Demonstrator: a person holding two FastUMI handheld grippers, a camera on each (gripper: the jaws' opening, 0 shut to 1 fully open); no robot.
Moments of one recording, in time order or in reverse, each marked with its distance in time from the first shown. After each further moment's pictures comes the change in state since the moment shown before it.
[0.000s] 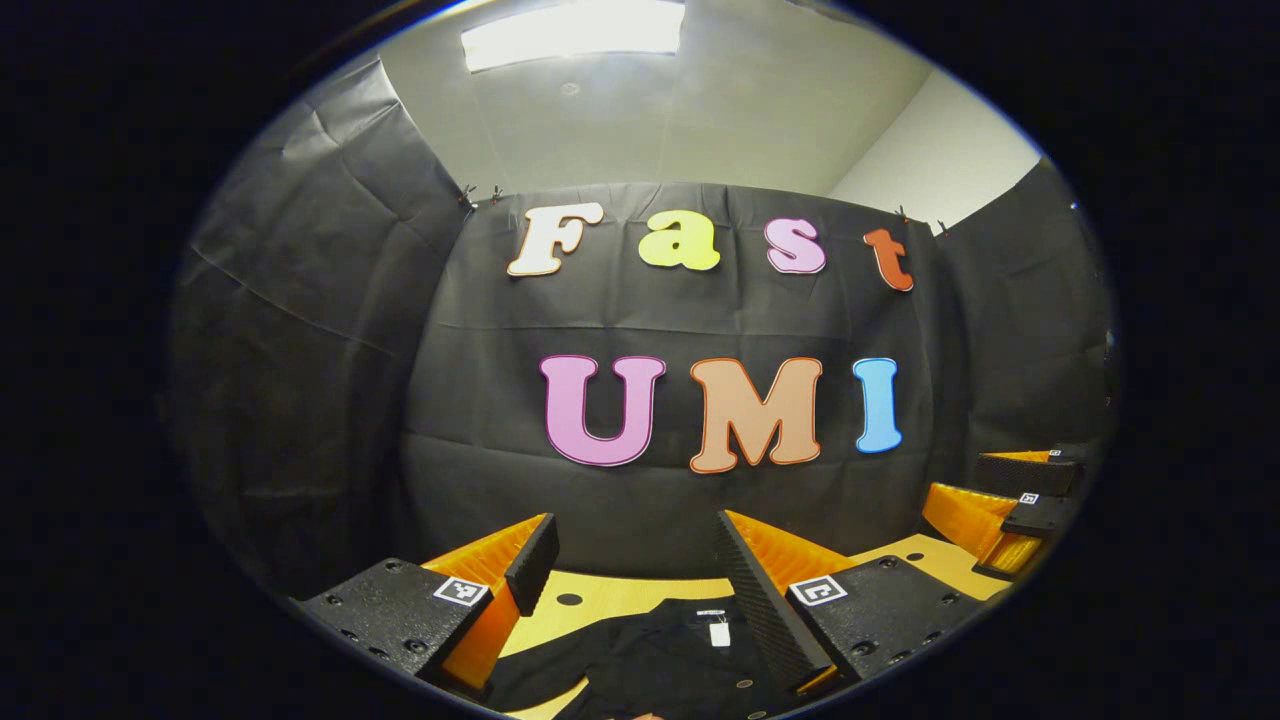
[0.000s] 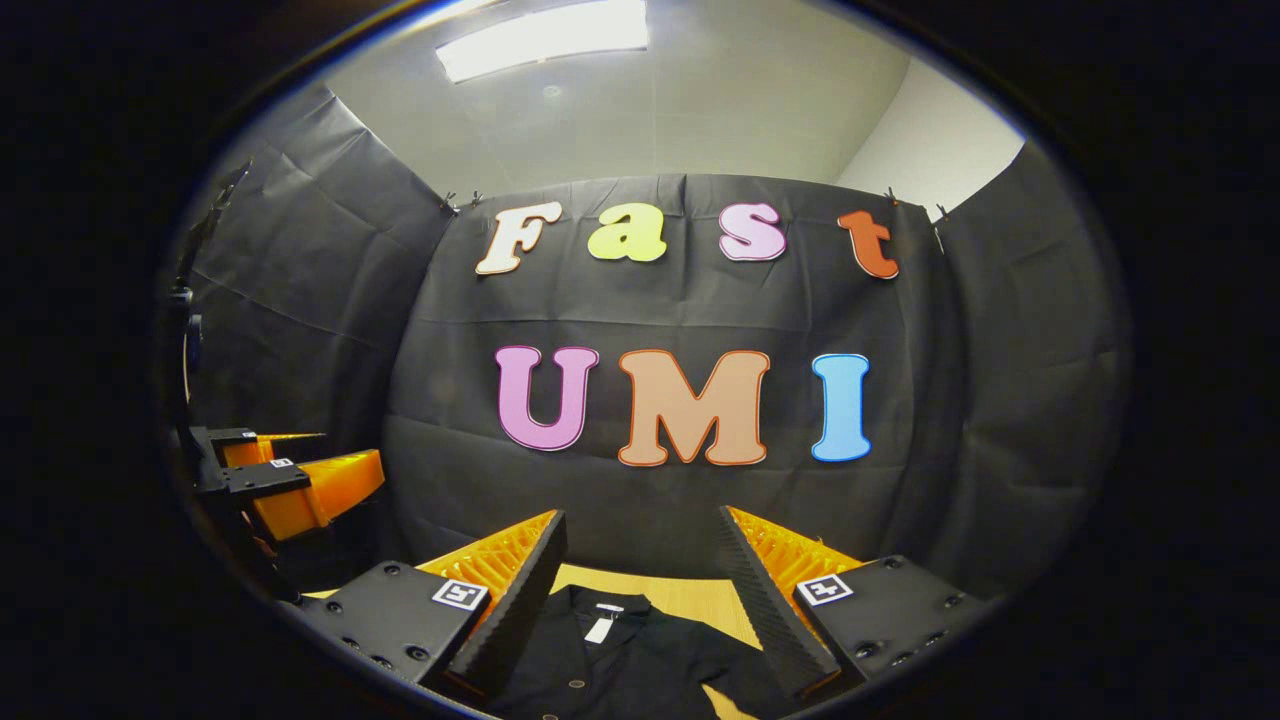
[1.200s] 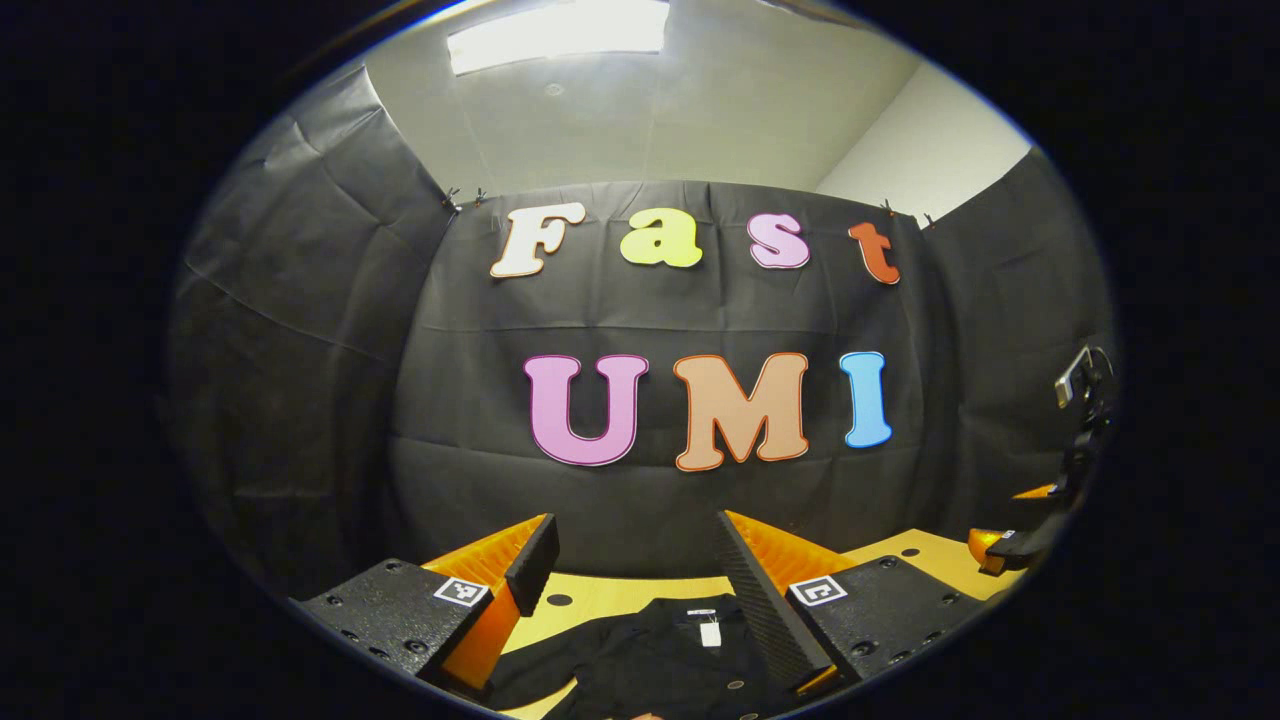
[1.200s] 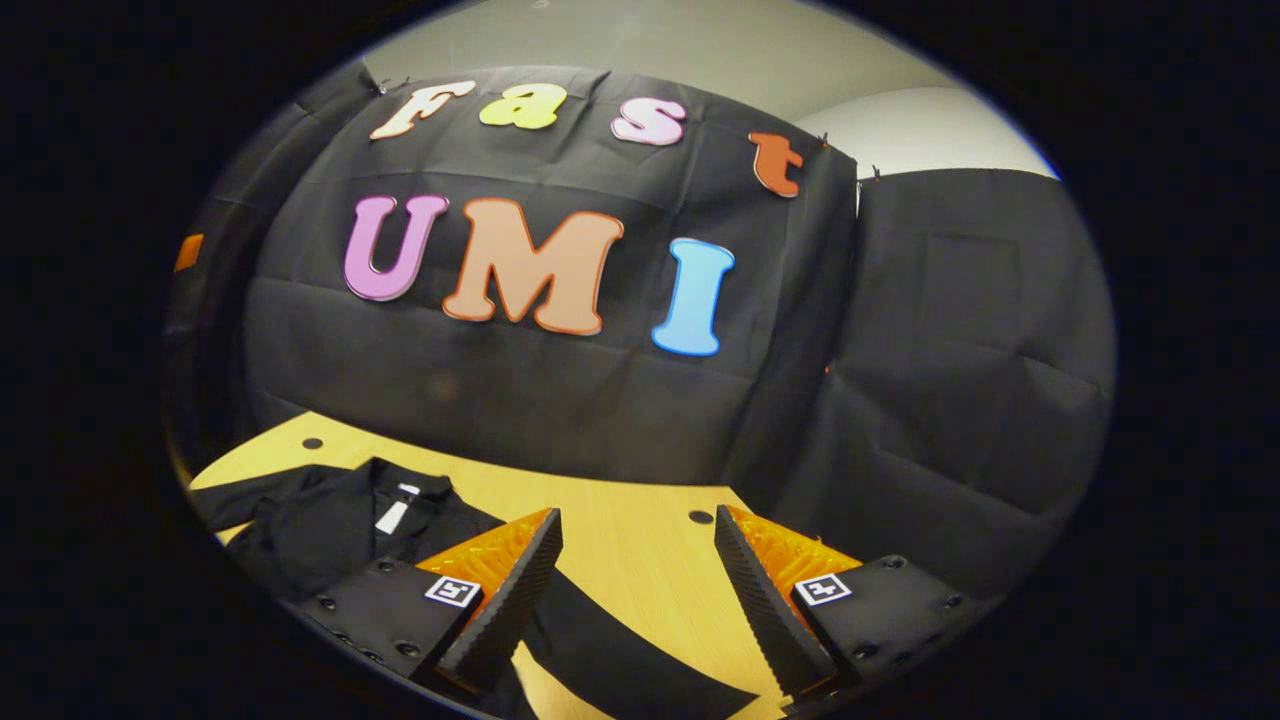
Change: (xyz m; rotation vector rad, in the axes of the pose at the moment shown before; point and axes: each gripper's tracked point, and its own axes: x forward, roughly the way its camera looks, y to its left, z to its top) left arm 0.004 -0.021 -0.006 0.019 0.009 -0.031; right arm -0.010 -0.208 -0.147 -0.124 0.365 -0.399
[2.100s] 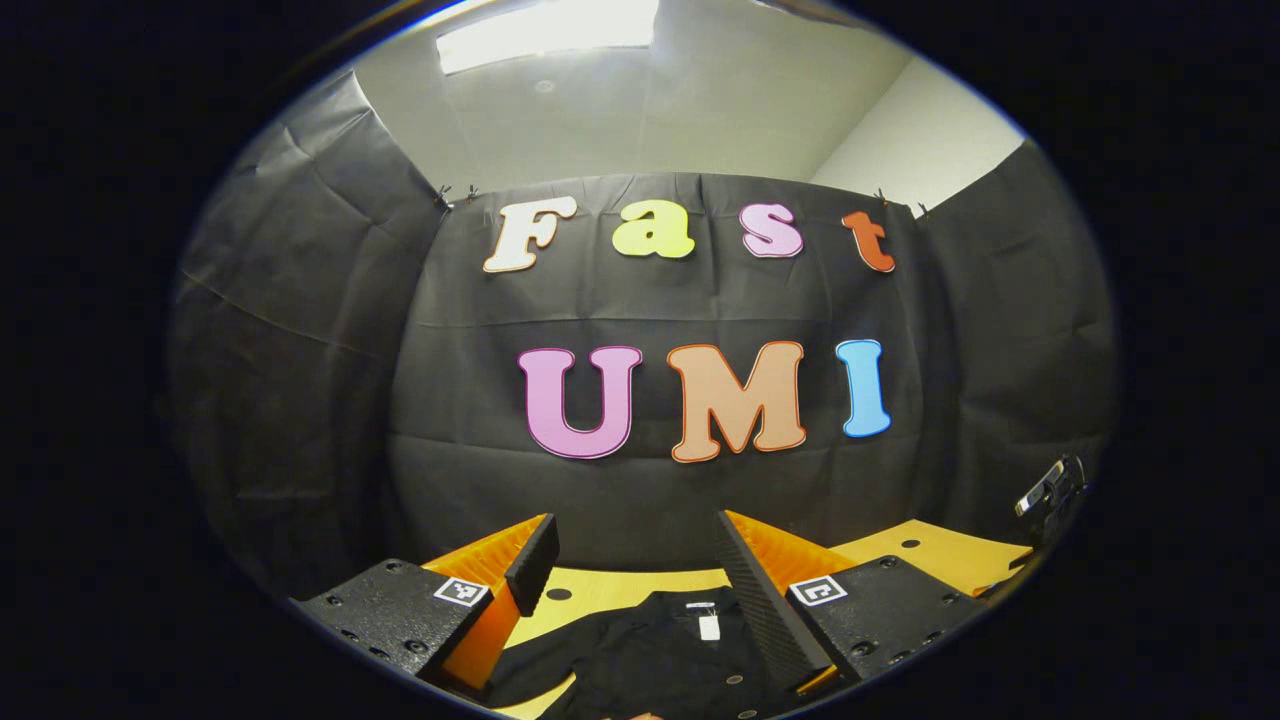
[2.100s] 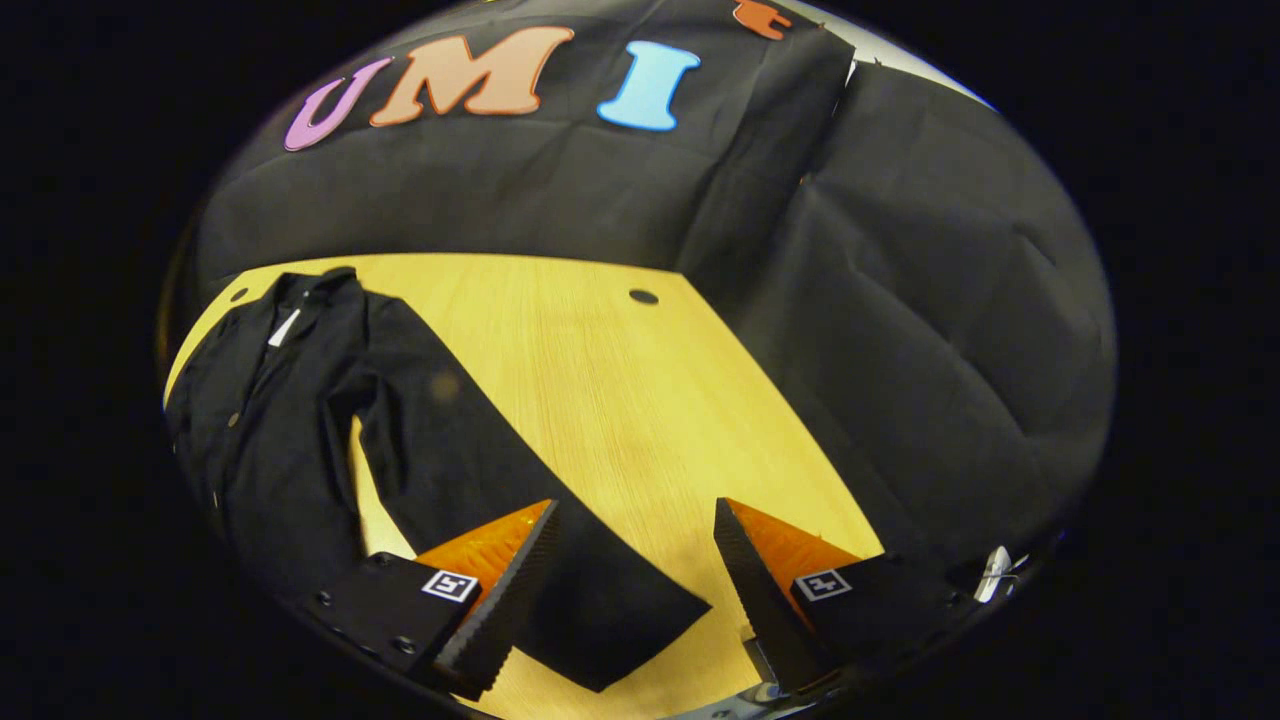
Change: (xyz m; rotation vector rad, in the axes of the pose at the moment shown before) left arm 0.000 -0.009 -0.008 0.024 0.021 0.001; right arm 0.022 -0.065 -0.209 -0.019 0.593 -0.095
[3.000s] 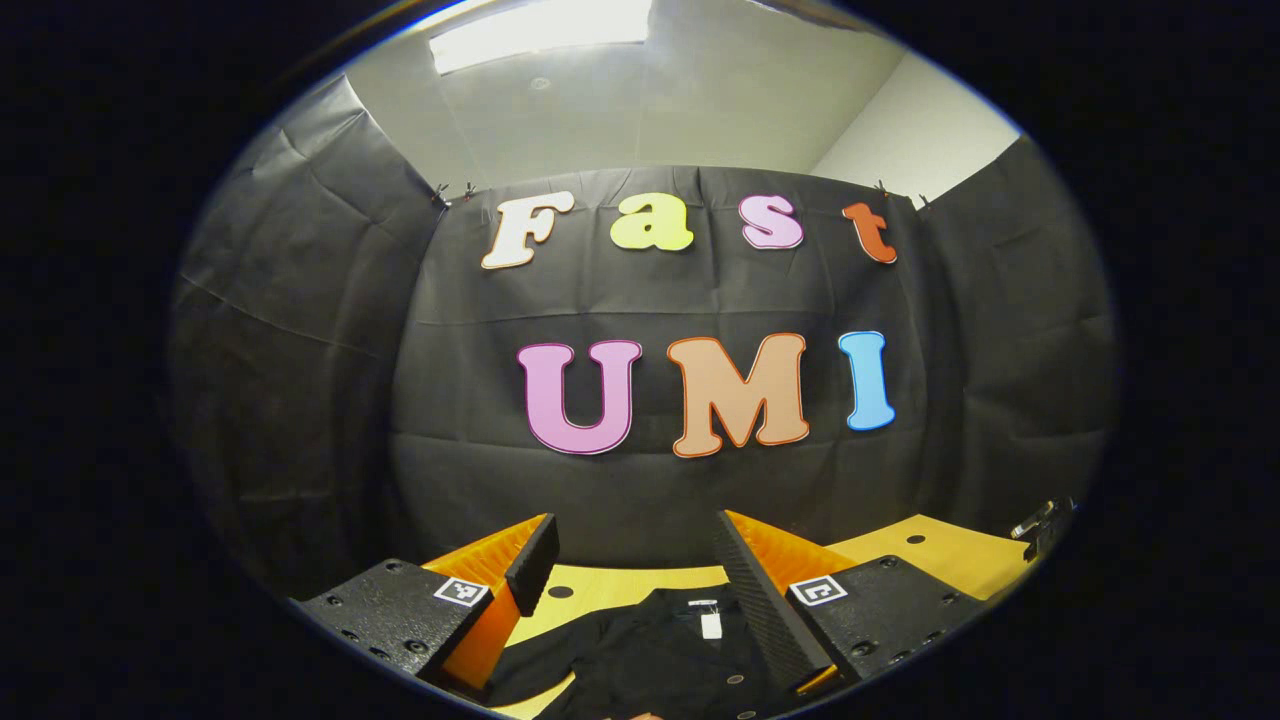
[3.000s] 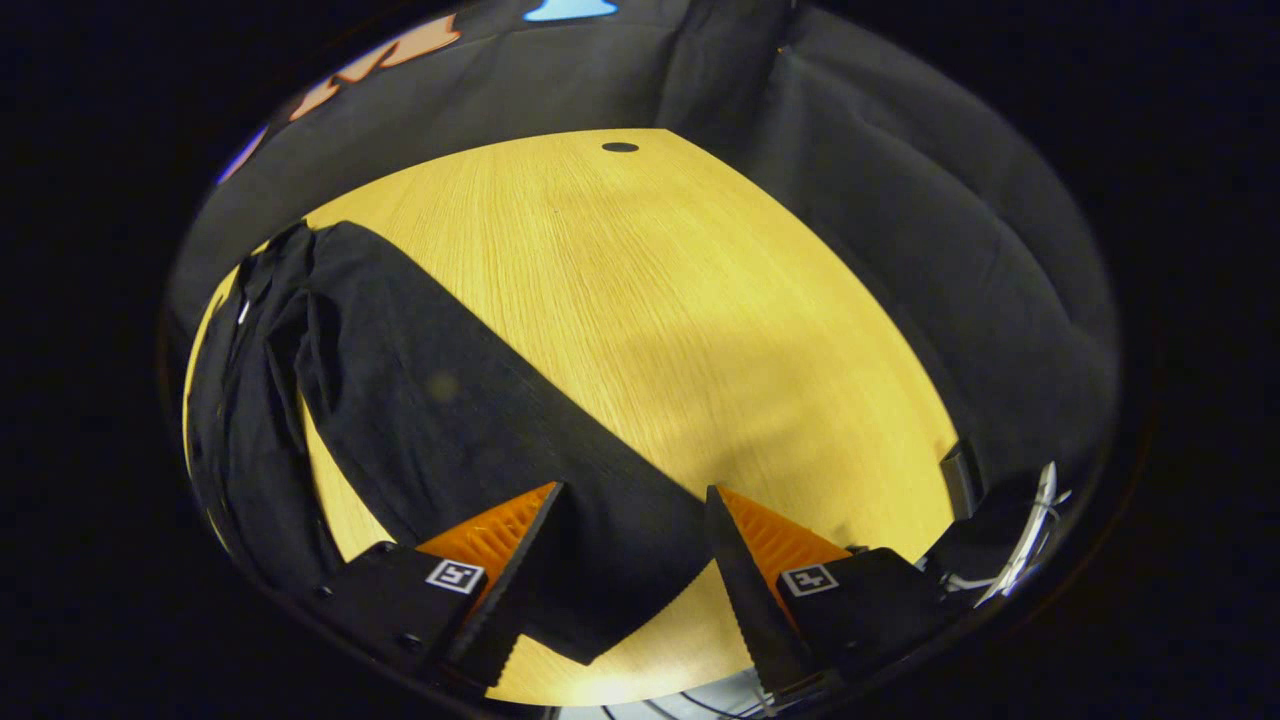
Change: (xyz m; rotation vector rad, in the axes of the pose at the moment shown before) left arm 0.008 -0.007 -0.007 0.008 0.013 0.010; right arm 0.039 0.007 -0.070 0.200 0.361 0.165
